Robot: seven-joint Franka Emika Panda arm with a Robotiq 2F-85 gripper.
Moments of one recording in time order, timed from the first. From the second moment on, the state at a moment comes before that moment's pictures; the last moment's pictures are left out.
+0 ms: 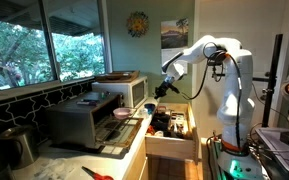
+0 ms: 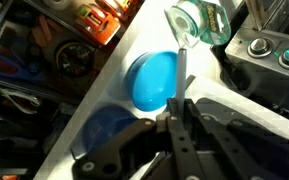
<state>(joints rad) -0.57 0.03 -0.14 -2.13 0.86 2.27 -0.47</state>
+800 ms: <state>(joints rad) -0.48 0.16 -0.28 -2.02 1.00 2.28 -0.34</state>
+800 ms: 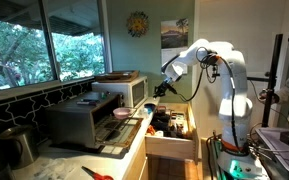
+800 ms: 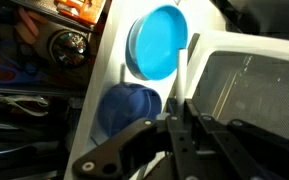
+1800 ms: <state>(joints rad) -0.46 0.47 -0.28 -1.76 1.11 2.38 -0.04</state>
